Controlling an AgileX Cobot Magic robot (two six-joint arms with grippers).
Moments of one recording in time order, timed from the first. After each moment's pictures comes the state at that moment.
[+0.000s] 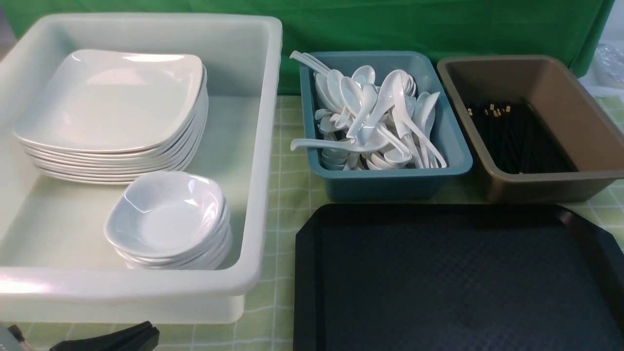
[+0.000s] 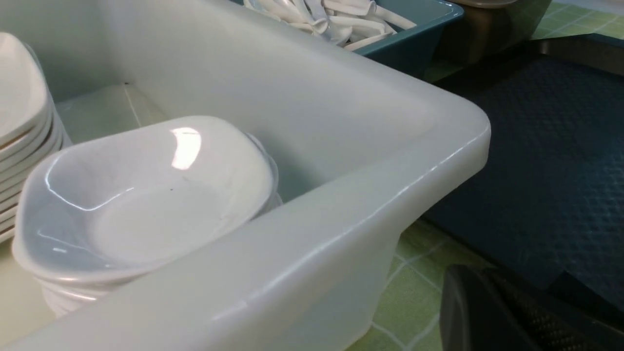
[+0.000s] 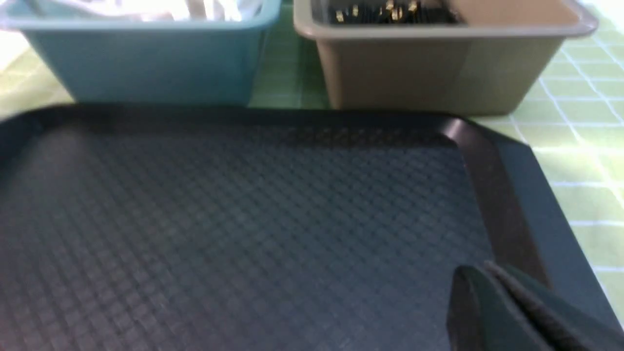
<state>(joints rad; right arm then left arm) 0.06 0.00 0.01 0.03 0.24 0.00 -0.63 0.38 0.00 -0.05 -0.05 0.11</state>
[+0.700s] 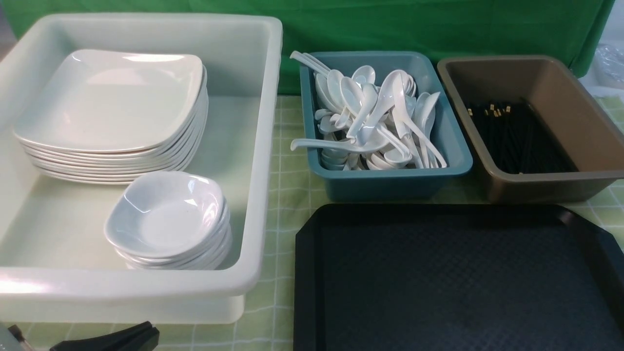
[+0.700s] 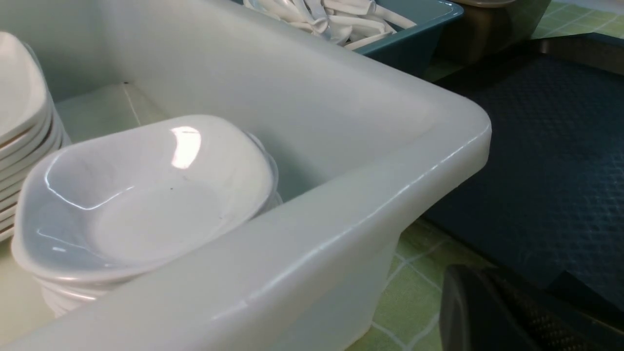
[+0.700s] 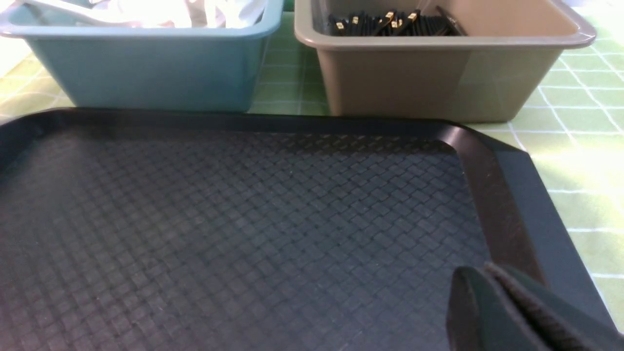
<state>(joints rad) 0.06 0.00 0.01 0.03 0.24 -0.01 -0.63 0.38 0.00 -0.05 -0.05 0.12</state>
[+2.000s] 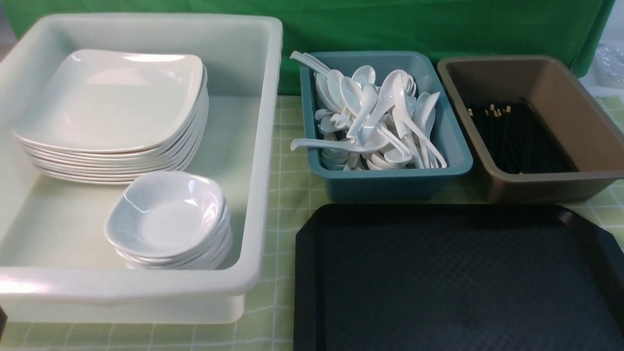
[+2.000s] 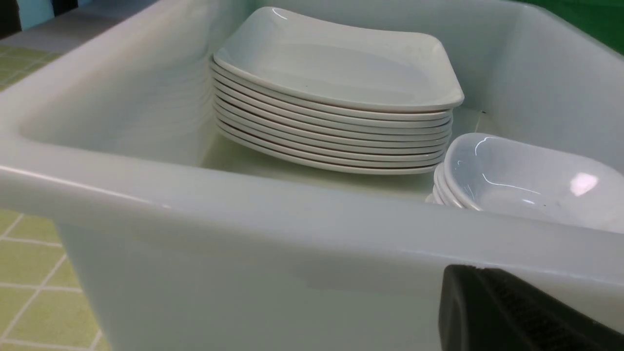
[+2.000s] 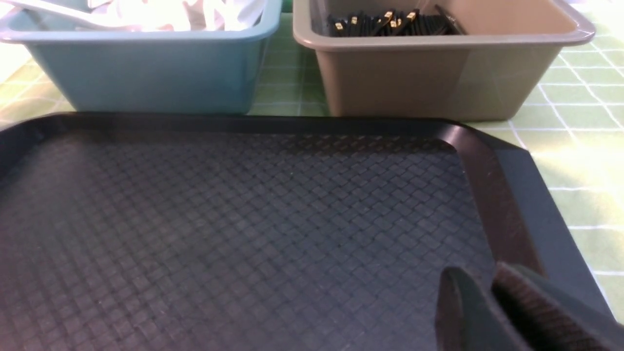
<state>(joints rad) 0.06 0.00 0.01 0.03 0.24 0.00 0.09 0.00 0.01 -0.13 0.25 0.00</state>
